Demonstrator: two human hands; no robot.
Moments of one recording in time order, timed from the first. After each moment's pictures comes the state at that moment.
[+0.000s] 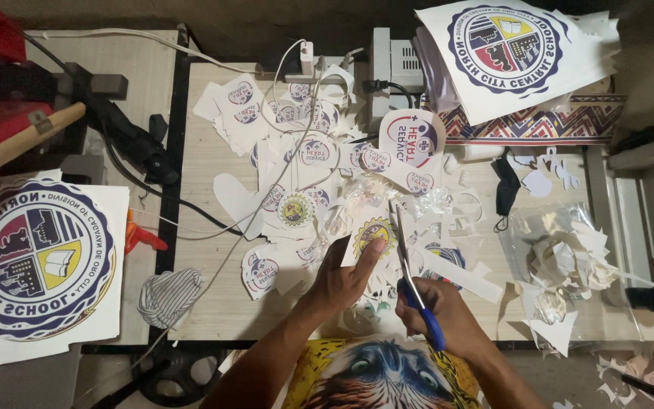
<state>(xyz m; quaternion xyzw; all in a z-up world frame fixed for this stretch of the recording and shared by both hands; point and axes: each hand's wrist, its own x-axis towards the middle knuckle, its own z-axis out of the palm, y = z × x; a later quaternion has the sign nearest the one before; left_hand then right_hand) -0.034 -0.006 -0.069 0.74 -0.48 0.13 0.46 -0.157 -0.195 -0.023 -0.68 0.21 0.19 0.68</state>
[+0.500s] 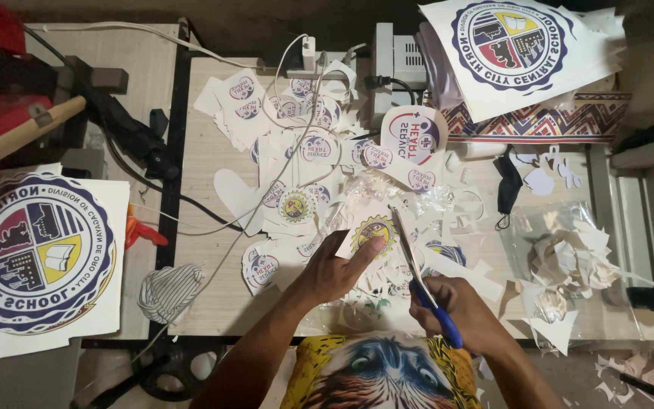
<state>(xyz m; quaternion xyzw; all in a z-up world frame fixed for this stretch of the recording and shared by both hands) -0.019 0.012 -0.091 0.76 -0.54 0.08 0.36 -0.162 -0.217 -0.017 -0.71 0.20 0.23 0.64</state>
